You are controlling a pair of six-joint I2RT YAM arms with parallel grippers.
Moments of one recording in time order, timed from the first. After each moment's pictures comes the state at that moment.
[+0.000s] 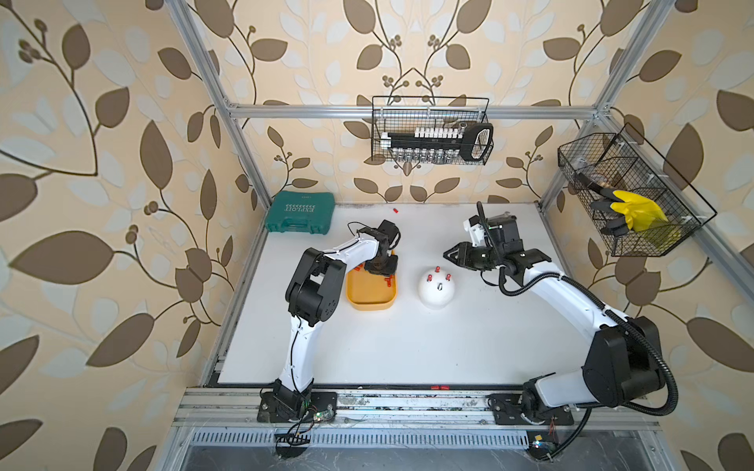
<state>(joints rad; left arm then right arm) -0.47 2.15 1.62 -0.77 0.04 -0.29 0.26 1.45 1.09 -0.37 -0.46 0.51</state>
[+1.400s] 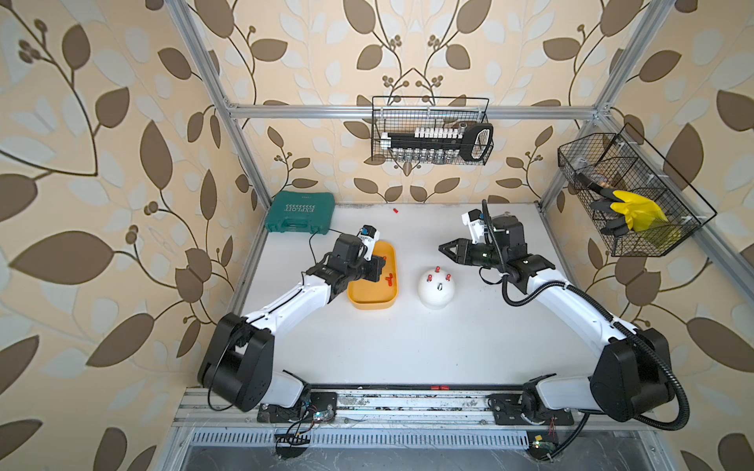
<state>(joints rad) -0.41 1.36 0.85 -0.07 0.32 -0.24 0.29 1.38 1.04 -0.17 -0.56 0.52</state>
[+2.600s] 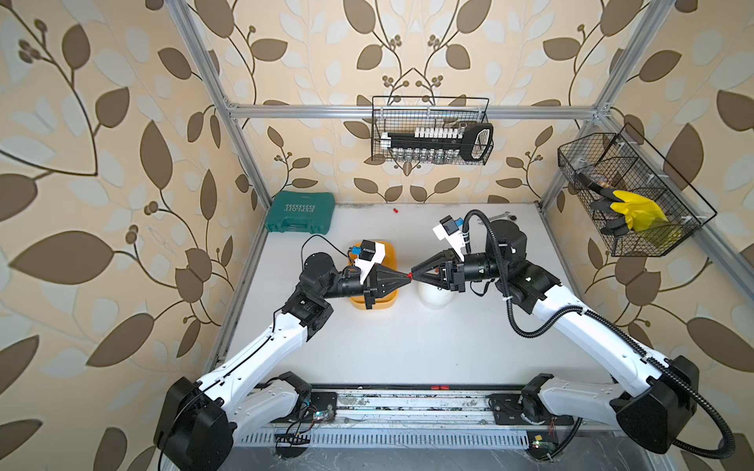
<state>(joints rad) -0.49 1.03 0.70 0.45 0.99 -0.23 0.56 1.23 1.10 -0.08 -0.99 0.45</state>
